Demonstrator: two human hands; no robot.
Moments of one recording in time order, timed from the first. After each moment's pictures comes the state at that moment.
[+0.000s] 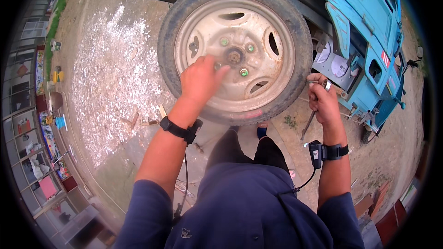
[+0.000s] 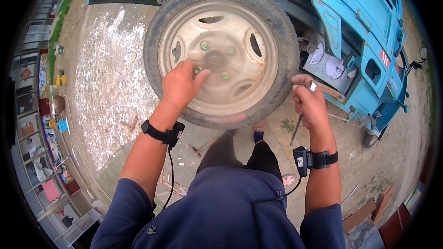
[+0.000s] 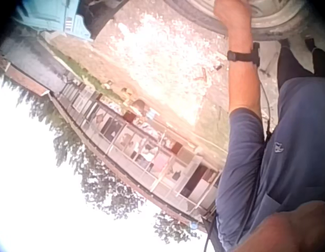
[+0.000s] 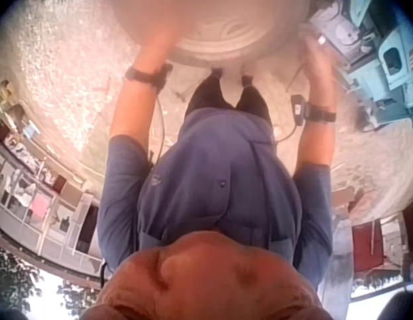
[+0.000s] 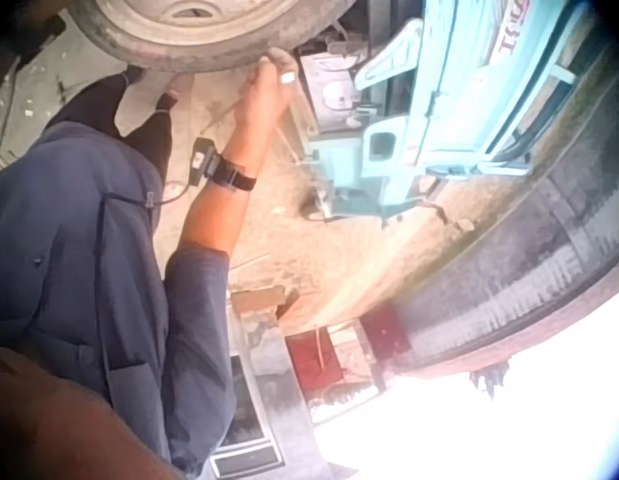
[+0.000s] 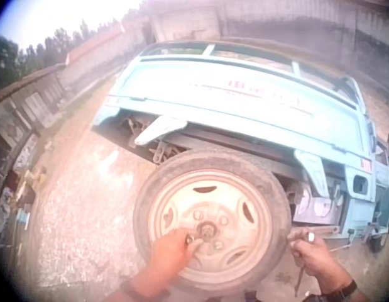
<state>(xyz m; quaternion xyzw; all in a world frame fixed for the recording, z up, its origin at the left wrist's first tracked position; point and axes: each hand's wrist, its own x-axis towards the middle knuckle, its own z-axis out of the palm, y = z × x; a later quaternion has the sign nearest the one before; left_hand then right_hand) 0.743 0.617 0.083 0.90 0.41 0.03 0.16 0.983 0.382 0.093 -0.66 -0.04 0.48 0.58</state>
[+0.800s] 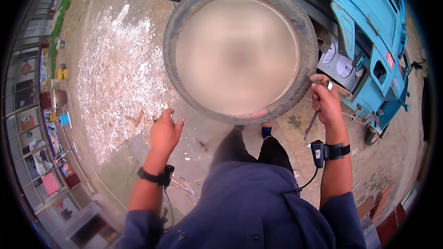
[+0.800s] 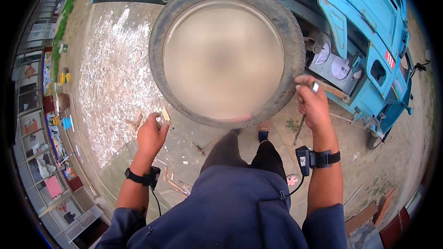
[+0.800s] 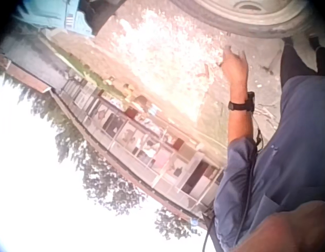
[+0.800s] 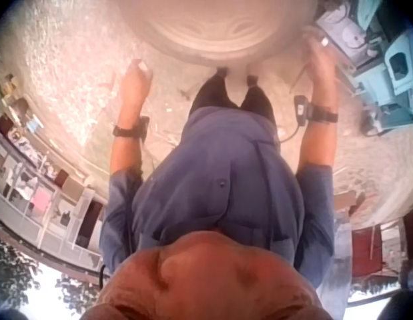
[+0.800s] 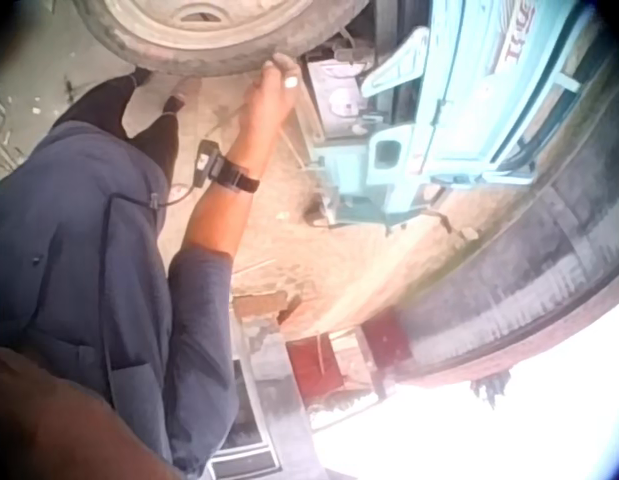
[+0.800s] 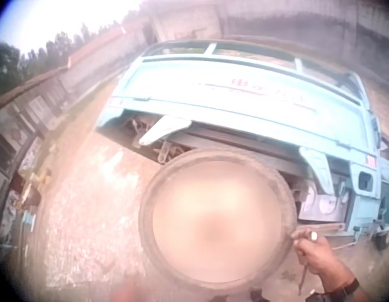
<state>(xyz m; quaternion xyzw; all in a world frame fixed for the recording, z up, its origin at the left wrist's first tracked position) 0.571 0.569 0.106 0.83 0.54 -0.08 0.14 0.981 0.382 0.081 -0.66 -0.04 0.48 0.57</state>
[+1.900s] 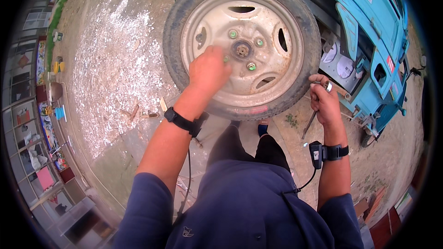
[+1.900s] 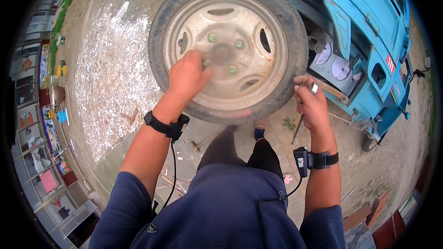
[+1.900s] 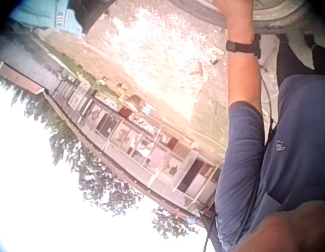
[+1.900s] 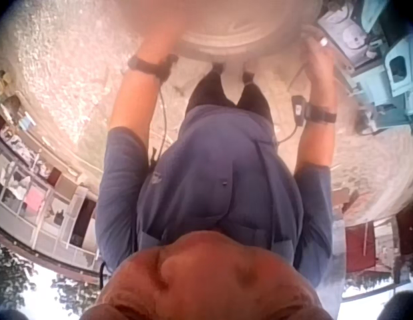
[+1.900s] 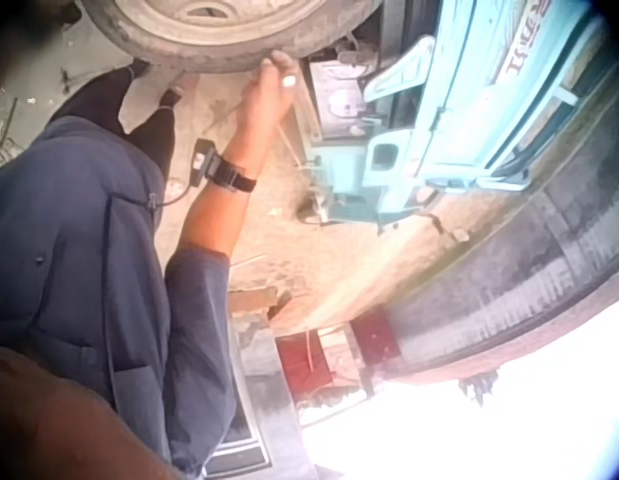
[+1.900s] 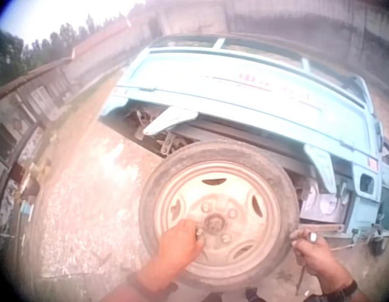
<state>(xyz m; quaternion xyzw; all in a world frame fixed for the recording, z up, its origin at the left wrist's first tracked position) 0.748 0.619 0.077 0.89 0.41 0.04 0.17 0.974 0.382 0.079 -0.67 -0.05 0.49 0.56</state>
